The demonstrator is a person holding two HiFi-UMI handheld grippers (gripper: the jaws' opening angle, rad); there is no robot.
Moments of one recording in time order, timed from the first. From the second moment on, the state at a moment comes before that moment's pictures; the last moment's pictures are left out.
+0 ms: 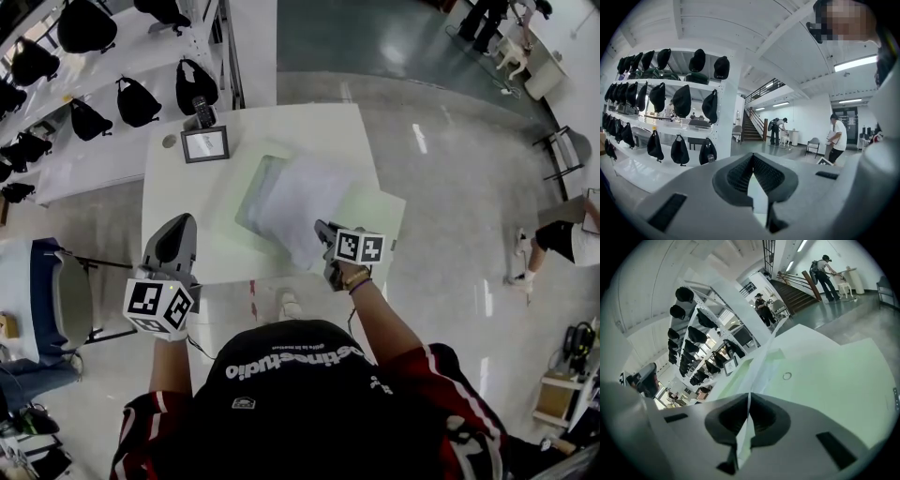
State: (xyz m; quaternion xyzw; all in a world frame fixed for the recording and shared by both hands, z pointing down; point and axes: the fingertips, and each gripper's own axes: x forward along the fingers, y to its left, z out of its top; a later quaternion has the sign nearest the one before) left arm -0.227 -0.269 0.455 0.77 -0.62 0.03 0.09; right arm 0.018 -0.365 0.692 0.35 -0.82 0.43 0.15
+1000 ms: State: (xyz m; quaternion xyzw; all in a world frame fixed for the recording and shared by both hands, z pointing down) left arm -0.209 -0.269 0.458 0.79 -0.61 0.03 0.09; right arm 0.057 -0.339 0.732 0.37 -0.78 0.47 0.18
